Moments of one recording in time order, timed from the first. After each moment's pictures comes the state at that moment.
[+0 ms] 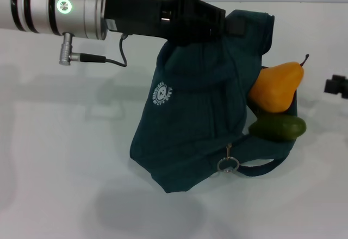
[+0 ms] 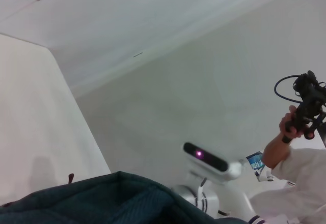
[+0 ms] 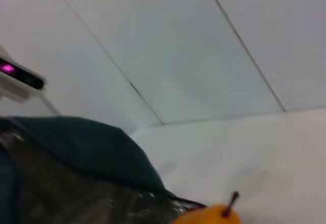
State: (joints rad) left arm -0.83 -2.02 0.83 0.62 1.77 1.77 -2.45; right arm 0.50 1.91 -0.63 -0.56 -1.90 -1.62 1.71
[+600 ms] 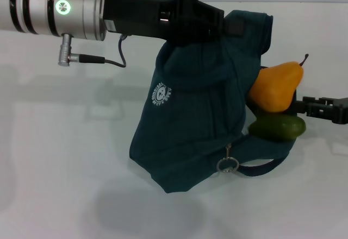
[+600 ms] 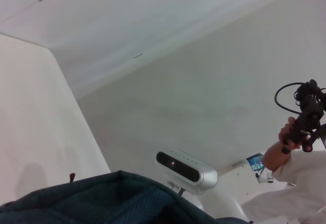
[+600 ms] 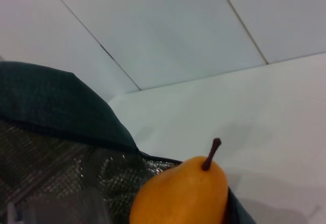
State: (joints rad) left arm -0.83 -2.02 0.83 0.62 1.77 1.77 -2.45; right arm 0.53 1.96 -0.74 -0.49 -1.92 -1.44 1.71
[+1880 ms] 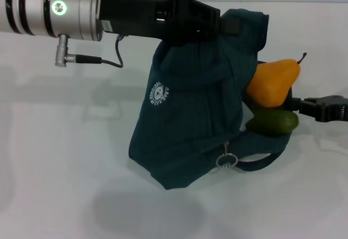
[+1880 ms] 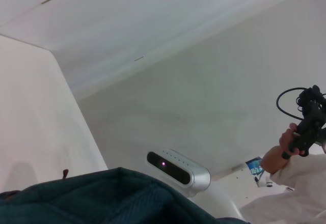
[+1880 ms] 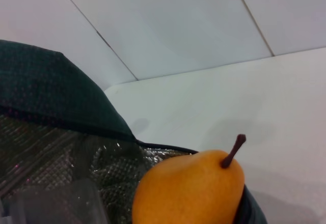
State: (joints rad) left arm -0.82 -2.02 0.83 0.62 1.76 1.77 -2.45; right arm 0.57 1.98 -0.78 -0.47 -1.92 -1.37 1.71
